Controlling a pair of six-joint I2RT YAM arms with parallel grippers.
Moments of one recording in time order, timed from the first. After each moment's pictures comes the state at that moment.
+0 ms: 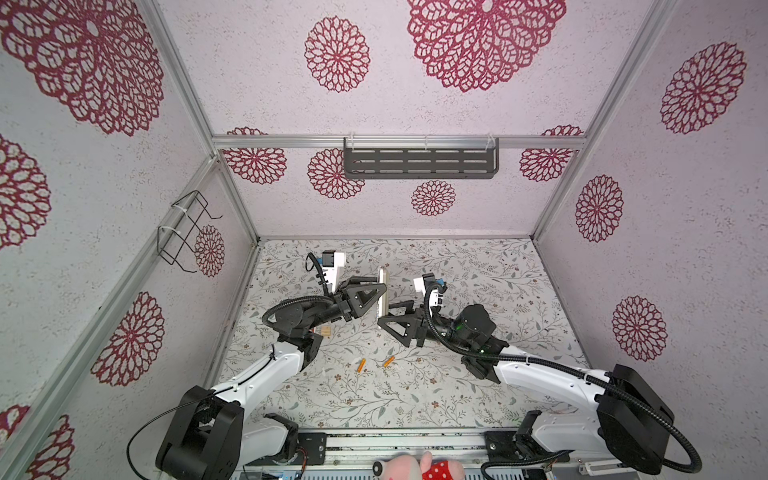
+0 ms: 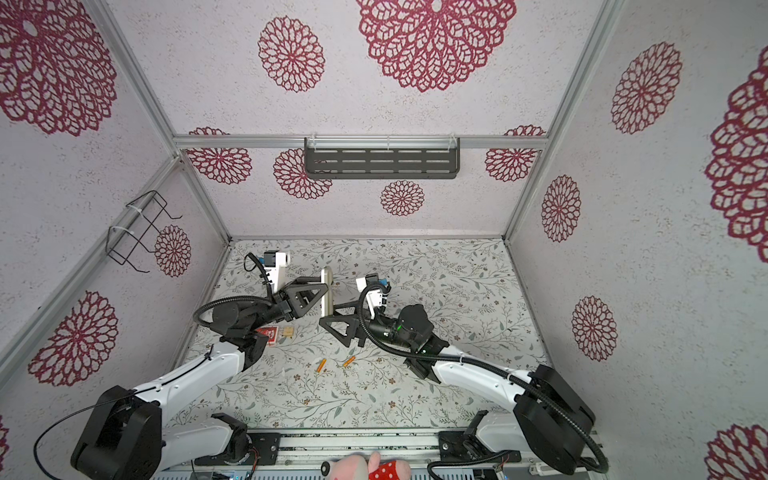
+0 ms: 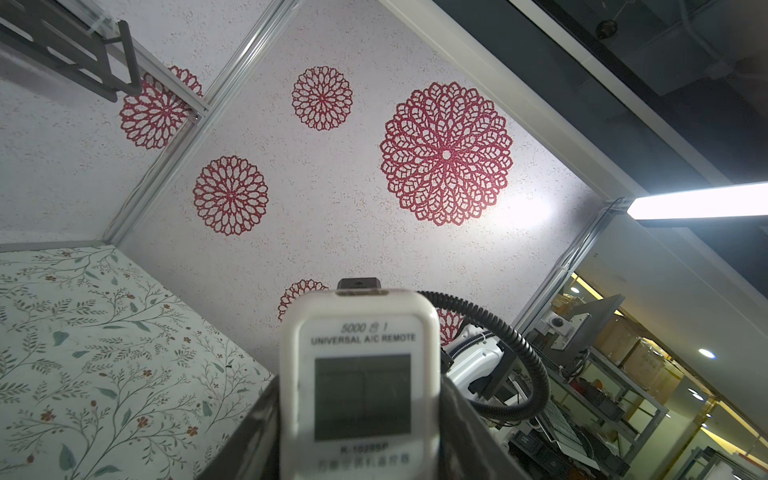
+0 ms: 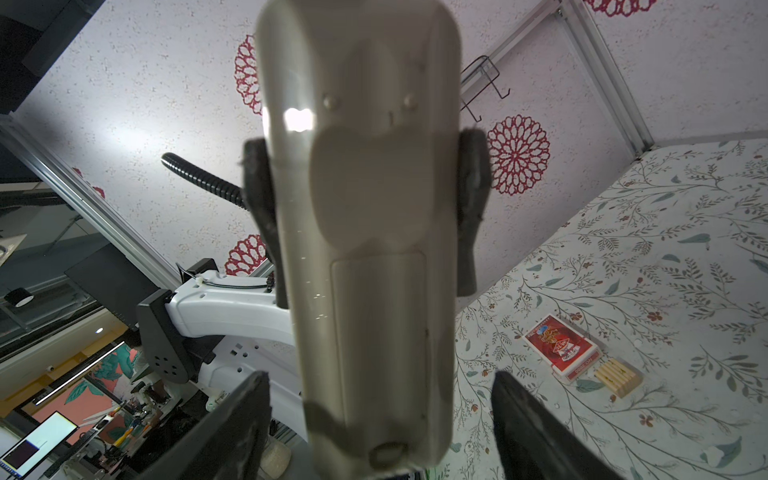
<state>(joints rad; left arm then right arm) -0.40 1.25 0.62 1.19 0.83 -1.14 0.89 1.30 0.70 0.82 -0.51 0.83</state>
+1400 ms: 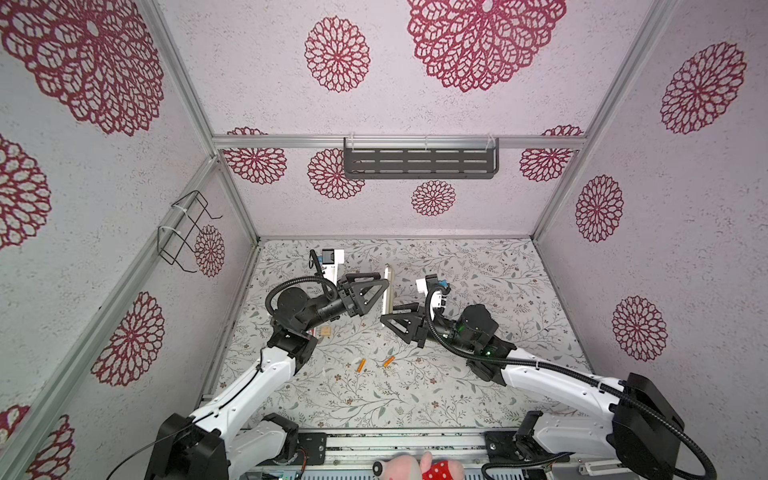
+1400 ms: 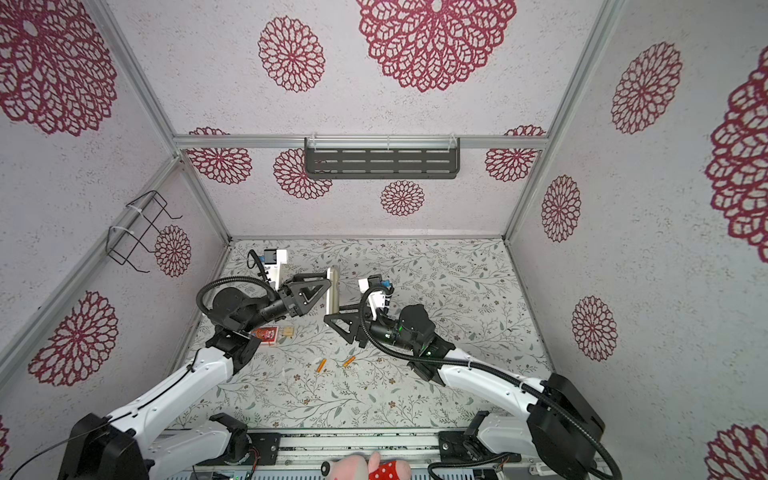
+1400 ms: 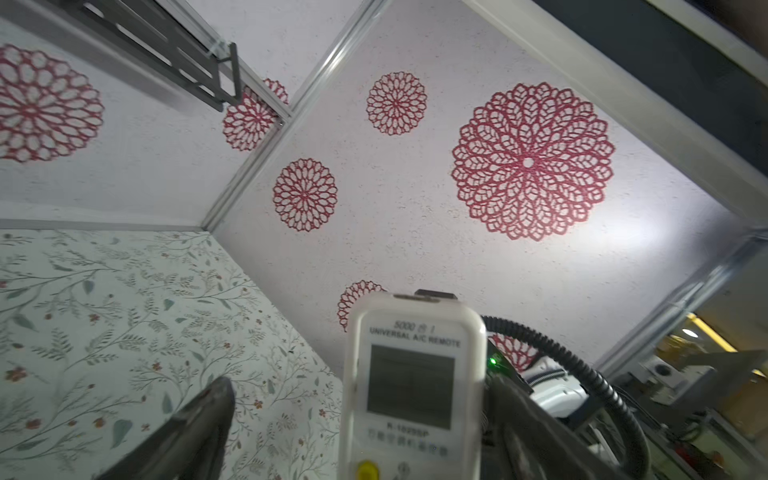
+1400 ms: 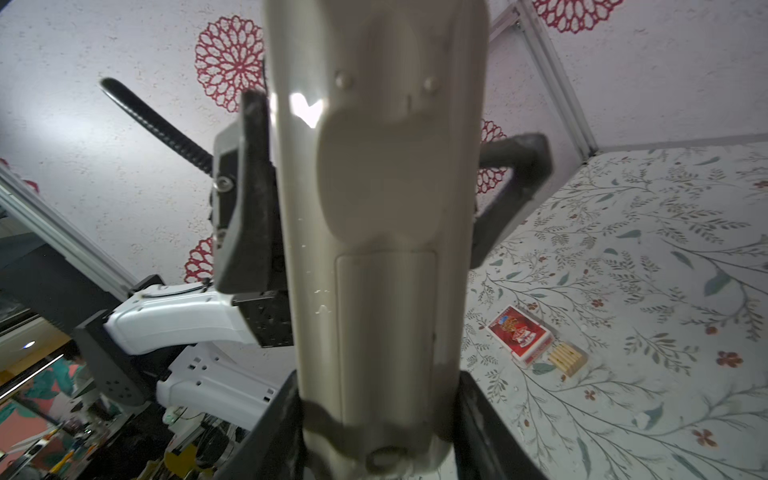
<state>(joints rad) -0.40 1.06 0.72 0.58 0.63 -0.85 0.89 1.20 0.70 0.60 -0.38 0.71</state>
